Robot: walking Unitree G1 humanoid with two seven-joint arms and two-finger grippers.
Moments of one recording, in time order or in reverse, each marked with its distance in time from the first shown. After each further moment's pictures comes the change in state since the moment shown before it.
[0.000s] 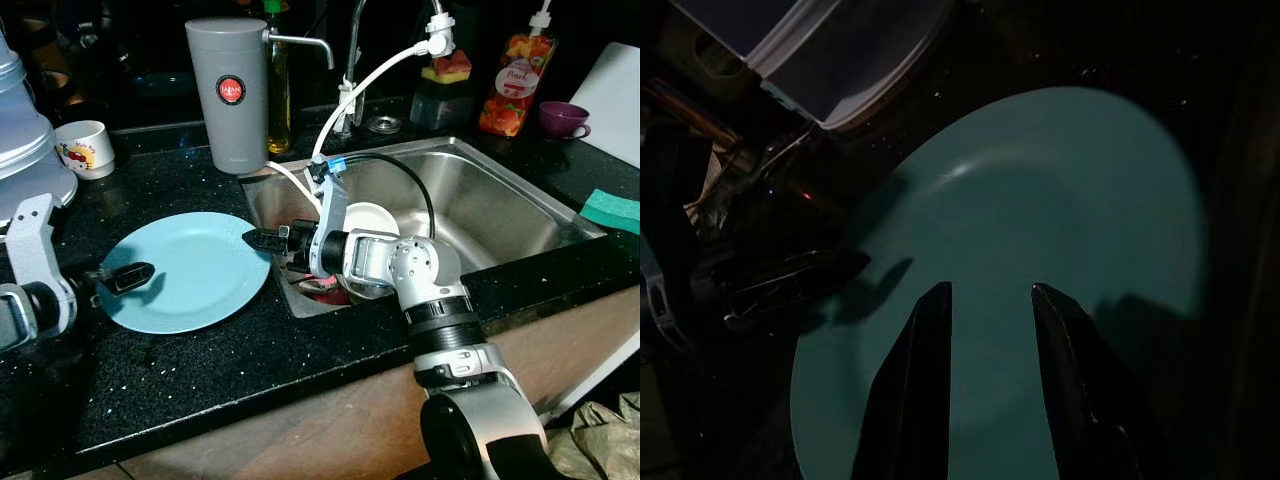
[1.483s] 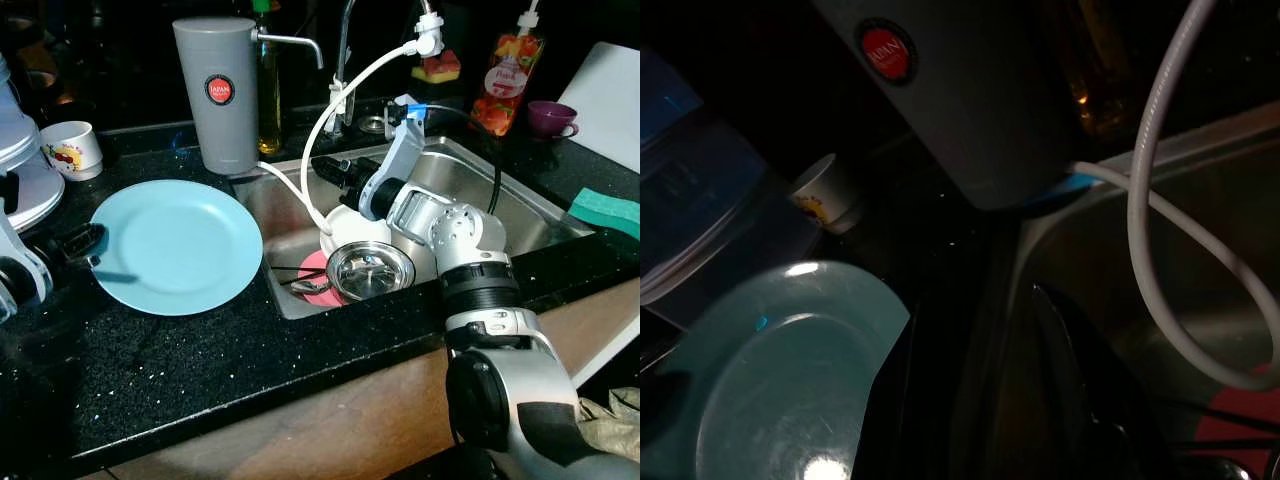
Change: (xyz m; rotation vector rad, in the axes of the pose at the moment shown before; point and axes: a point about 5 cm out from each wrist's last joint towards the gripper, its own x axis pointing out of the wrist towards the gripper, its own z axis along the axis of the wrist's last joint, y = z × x) left arm -0.021 0.015 0.049 0.047 -0.352 0.021; right arm -0.040 -0.038 0.069 -0.046 -0.387 -0.237
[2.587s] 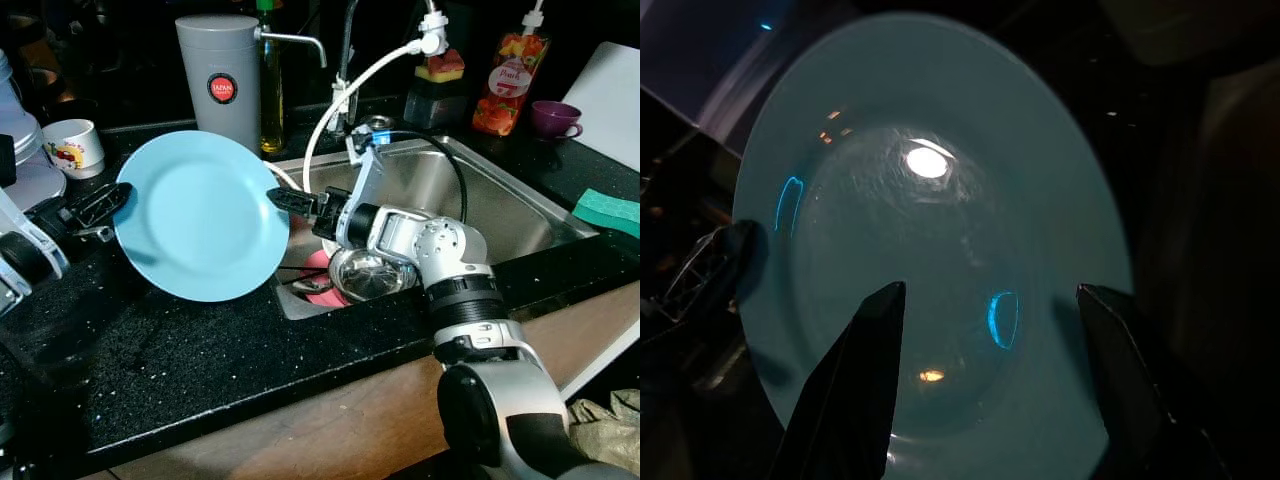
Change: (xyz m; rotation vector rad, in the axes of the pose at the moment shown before) left arm 0.001 -0.035 0.015 -0.133 -0.184 -0.295; right arm 0.002 0.028 -0.034 0.154 0.216 0.250
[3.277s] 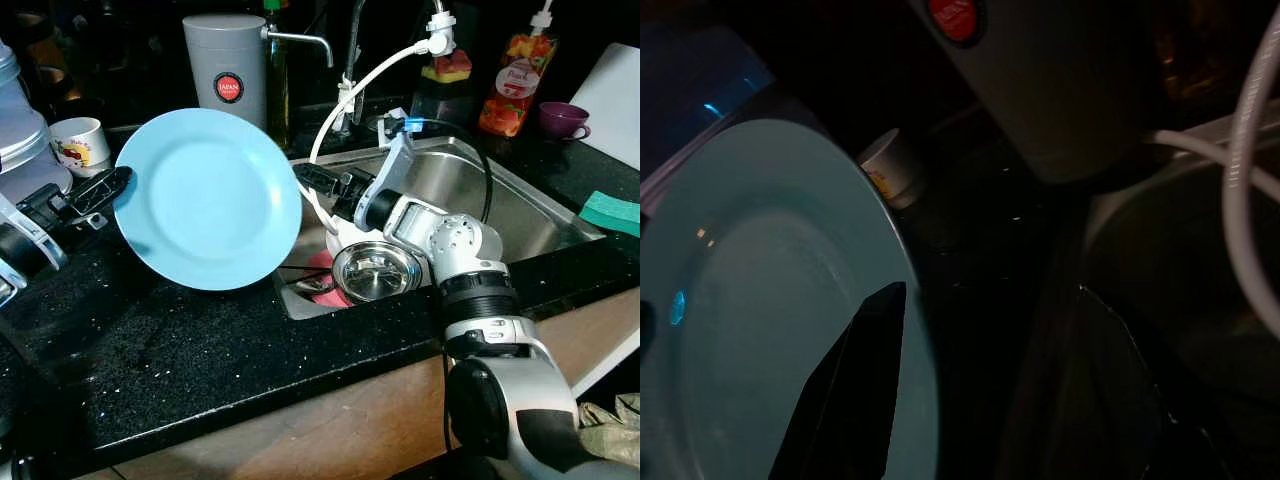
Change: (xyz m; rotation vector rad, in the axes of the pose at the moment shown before) left arm -0.001 -0.006 0.004 -0.068 -0.025 -0.058; right arm -0.018 -0.019 0.027 -0.114 -0.182 -0.128
